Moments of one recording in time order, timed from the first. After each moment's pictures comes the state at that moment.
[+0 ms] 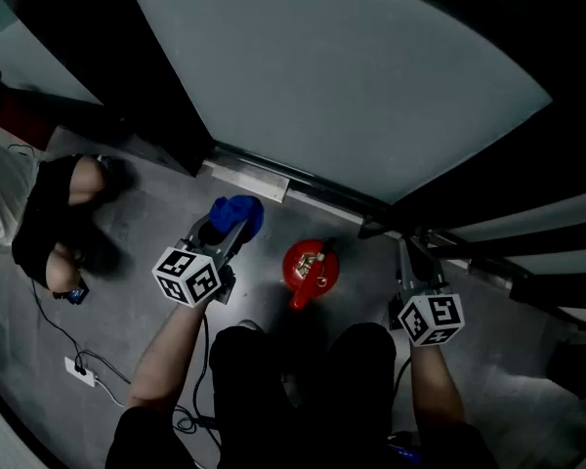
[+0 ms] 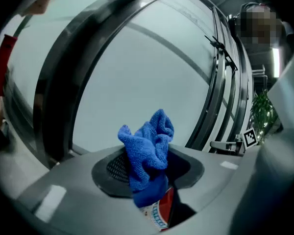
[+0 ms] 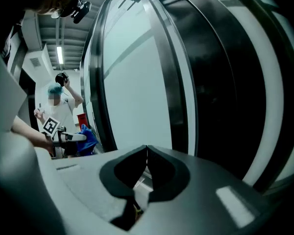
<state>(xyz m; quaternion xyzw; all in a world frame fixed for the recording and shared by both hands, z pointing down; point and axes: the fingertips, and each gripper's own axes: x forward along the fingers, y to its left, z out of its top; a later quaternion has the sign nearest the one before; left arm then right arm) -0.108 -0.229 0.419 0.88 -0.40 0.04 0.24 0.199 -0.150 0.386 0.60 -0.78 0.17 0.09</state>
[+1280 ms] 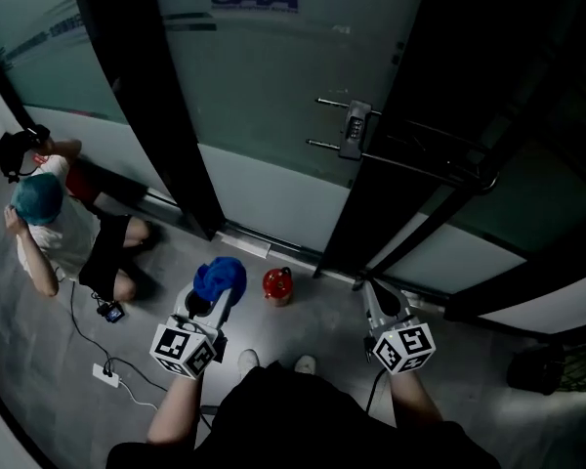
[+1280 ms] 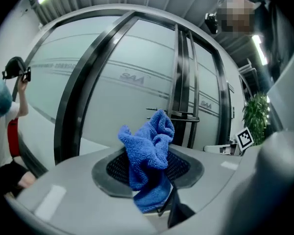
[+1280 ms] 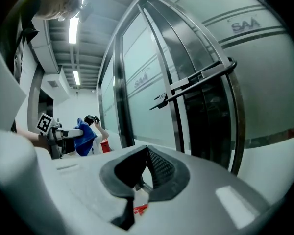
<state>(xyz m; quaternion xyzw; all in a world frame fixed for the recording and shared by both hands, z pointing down) -0.074 -0.006 -0.148 0.88 -0.46 -0.01 0.12 0.223 0.021 -0.121 0.55 -0.82 0.13 0.03</state>
